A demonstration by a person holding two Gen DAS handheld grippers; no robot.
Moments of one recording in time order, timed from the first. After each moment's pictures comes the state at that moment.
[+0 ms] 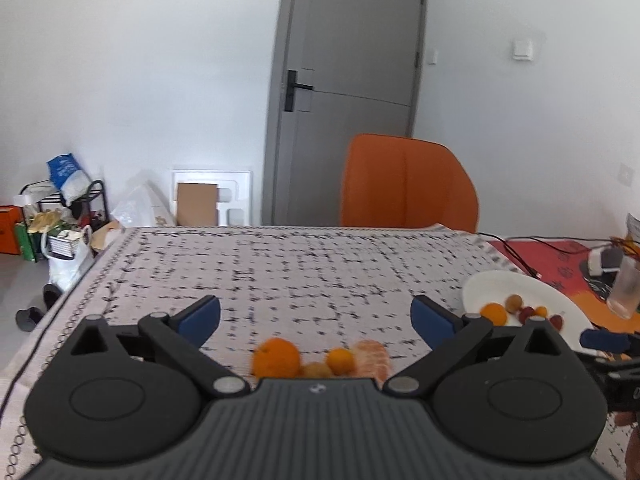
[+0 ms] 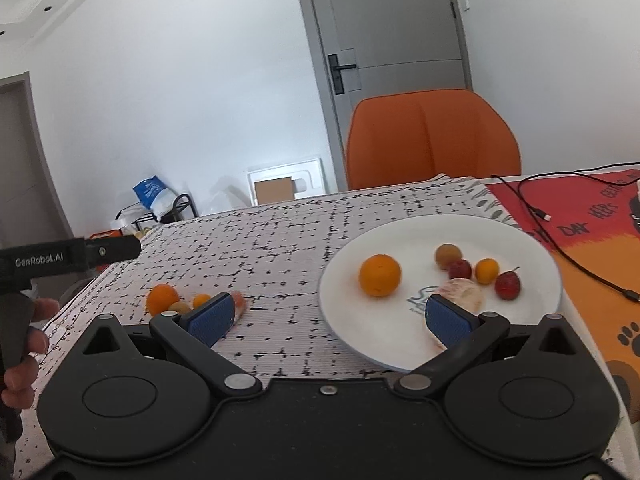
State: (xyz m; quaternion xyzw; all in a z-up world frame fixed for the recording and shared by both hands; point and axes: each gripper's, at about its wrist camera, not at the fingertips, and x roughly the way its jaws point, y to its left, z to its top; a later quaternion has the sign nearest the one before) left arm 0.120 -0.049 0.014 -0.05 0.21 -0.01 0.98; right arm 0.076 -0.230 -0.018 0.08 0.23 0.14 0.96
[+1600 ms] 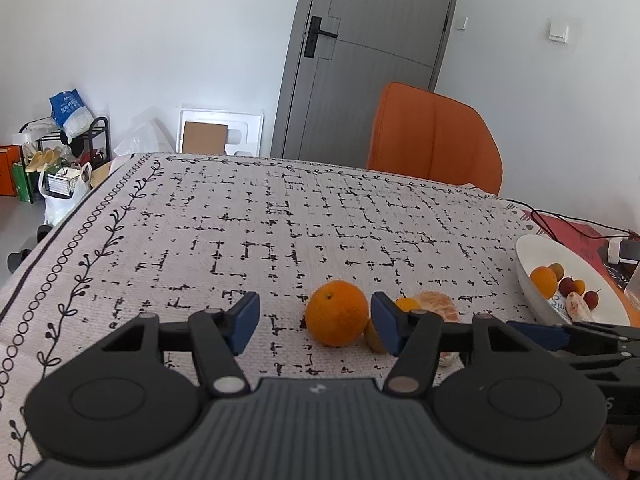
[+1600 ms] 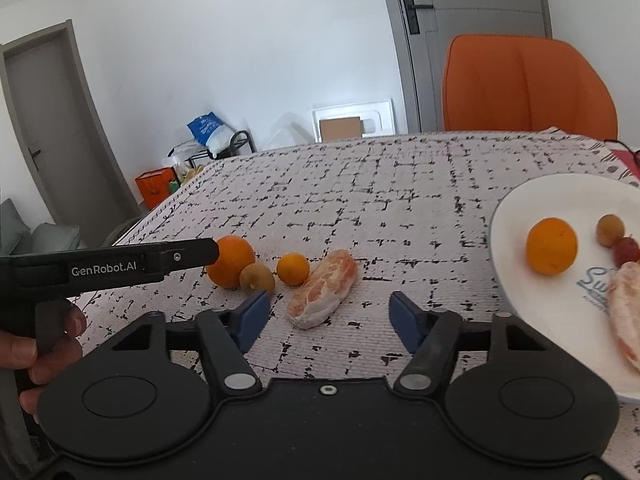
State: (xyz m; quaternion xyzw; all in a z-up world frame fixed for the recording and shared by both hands) left arm 0.151 -0.003 -0.034 -0.09 0.29 -0.01 0.95; right arm 0.130 -0.136 -0.044 0.05 0.31 0.23 0.92
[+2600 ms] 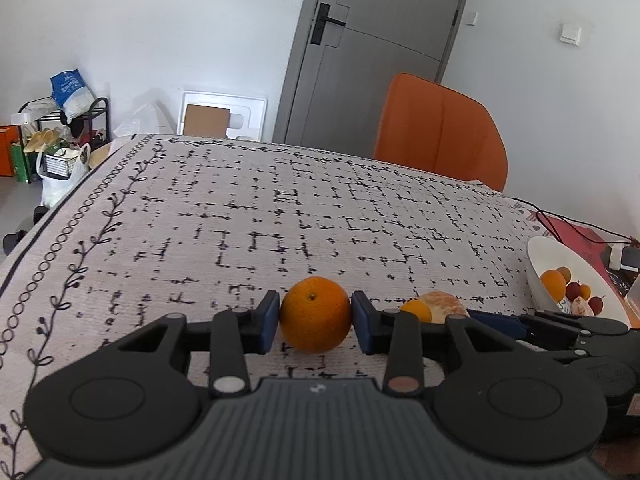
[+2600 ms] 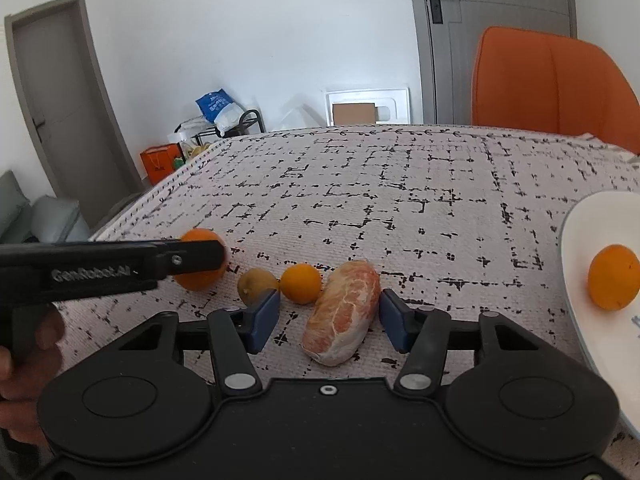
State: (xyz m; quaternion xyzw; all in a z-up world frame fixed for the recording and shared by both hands) left arm 0.161 0.010 -0.039 -0.11 0.30 -0.01 0.95; right arm 0.157 -0.102 -0.054 0.01 0.32 0.25 0.92
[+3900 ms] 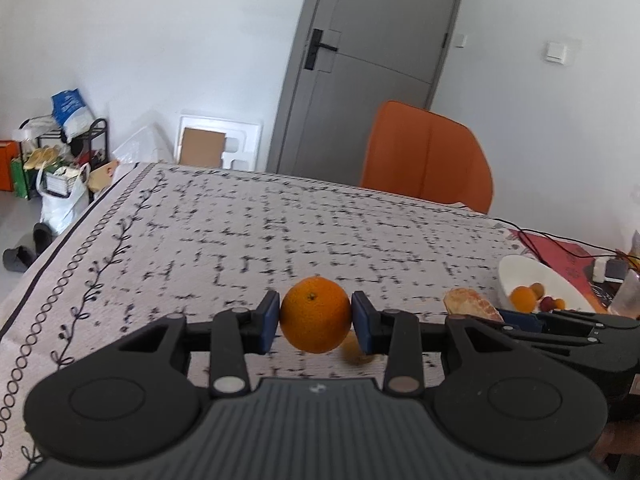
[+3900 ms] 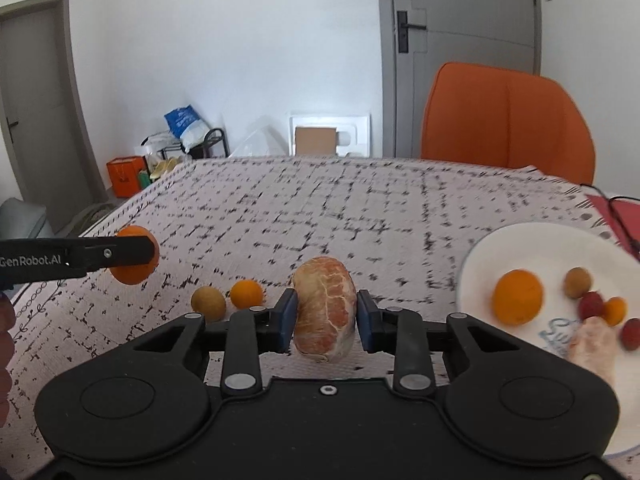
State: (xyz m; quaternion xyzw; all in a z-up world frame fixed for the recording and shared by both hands) left arm 0.136 0.000 -0.013 -0.10 0.27 -0.02 0.96; right arm 0.134 -0.138 -0.024 -0.01 0.28 0.19 0.94
